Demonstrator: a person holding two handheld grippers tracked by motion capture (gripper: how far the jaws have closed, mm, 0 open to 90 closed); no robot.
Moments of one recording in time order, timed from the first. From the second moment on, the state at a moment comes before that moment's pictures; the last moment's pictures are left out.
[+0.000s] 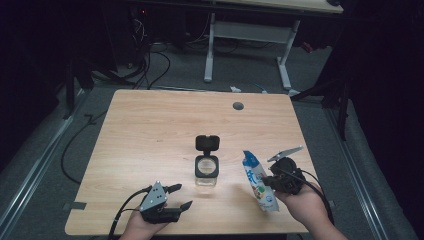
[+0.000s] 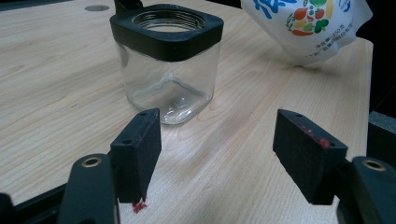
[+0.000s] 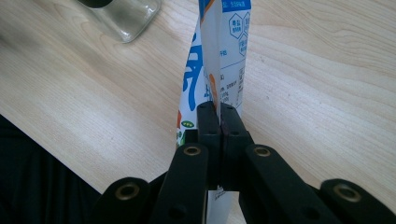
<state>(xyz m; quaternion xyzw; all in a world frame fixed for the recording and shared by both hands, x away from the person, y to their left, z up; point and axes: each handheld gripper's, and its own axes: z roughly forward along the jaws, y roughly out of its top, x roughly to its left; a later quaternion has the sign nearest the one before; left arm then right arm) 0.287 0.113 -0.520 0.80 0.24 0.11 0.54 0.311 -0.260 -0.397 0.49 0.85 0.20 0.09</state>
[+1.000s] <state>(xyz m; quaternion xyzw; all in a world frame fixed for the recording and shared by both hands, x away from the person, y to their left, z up) 0.268 0.023 -0.519 0.81 0.17 0.10 0.55 0.311 -0.246 -0.378 0.48 0.85 0.18 0.07</state>
